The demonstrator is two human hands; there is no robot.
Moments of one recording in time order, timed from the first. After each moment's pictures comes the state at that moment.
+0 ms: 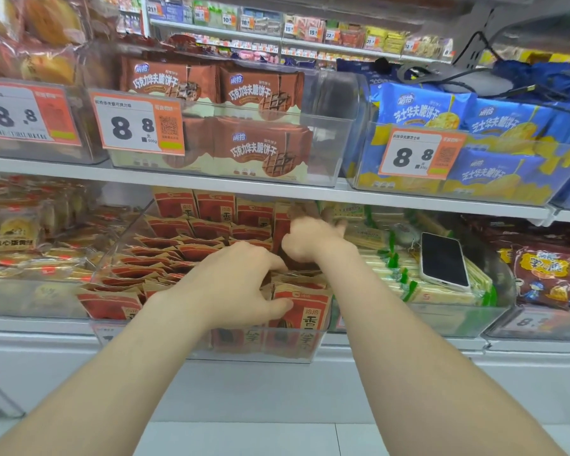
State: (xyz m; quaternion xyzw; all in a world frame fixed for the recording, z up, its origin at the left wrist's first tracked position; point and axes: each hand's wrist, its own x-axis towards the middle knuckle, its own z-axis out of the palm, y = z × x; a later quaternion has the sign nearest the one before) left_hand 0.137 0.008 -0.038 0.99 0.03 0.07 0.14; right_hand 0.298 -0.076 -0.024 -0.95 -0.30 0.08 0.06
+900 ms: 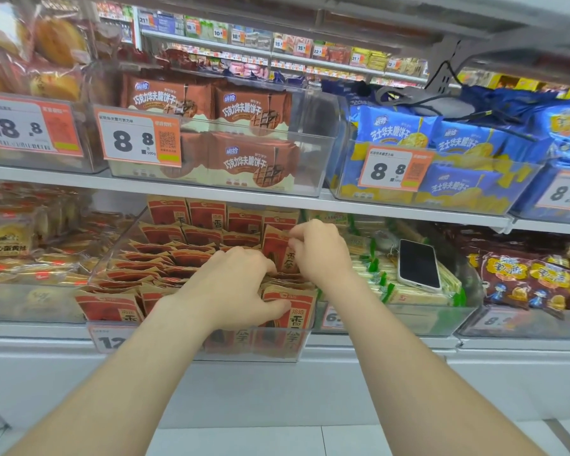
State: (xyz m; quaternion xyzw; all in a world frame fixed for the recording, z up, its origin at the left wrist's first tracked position) left_hand 0.129 -0.013 -0.024 0.99 0.07 0.07 0.08; right_hand 0.284 -0.121 -0.036 -0.91 -0.33 -0.10 0.22
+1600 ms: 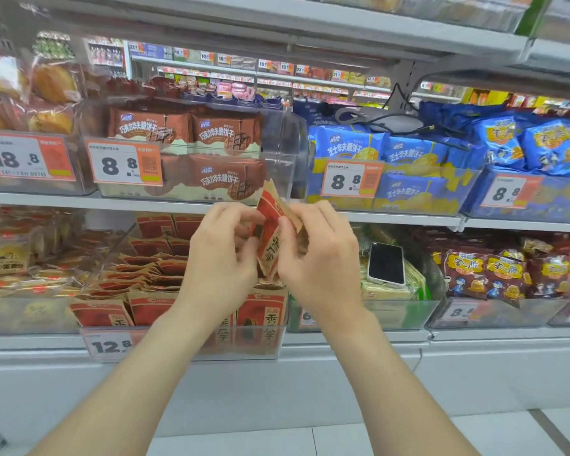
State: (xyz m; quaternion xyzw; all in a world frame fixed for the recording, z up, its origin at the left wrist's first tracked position) left_hand 0.115 -0.065 0.006 0.83 0.06 0.45 0.31; right_hand 0.199 -0.193 0.012 -0.68 -0.42 -0.43 0.42
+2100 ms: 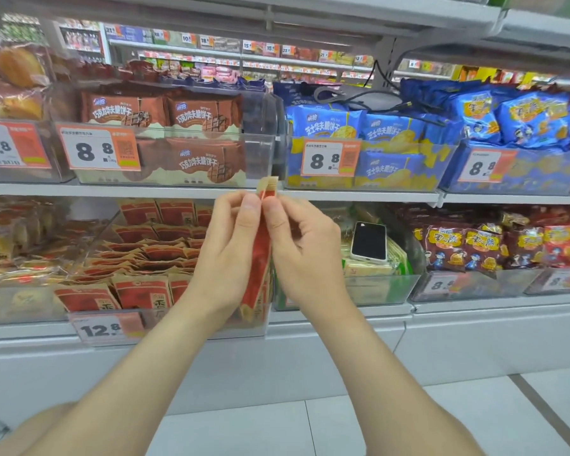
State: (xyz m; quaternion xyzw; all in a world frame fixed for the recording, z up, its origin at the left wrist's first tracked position) left_hand 0.109 -0.118 0.007 0.70 0.02 0.37 0.62; right_hand 0.175 -0.216 0.011 -0.68 -0.40 -0.21 0.58
